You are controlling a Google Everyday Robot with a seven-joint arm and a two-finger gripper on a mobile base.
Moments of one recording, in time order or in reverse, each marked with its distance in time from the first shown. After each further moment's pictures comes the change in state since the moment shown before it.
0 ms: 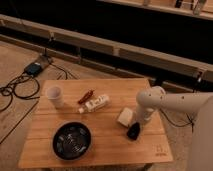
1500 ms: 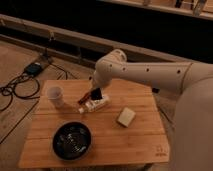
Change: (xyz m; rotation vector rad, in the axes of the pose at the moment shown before) arm 0.020 0.291 -0.142 -0.287 -0.332 -0.890
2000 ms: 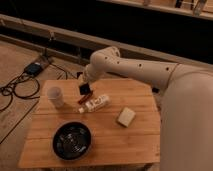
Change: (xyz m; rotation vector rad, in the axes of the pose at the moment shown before) arm -0.040 0.050 0.016 -0.193 -0.031 -0.106
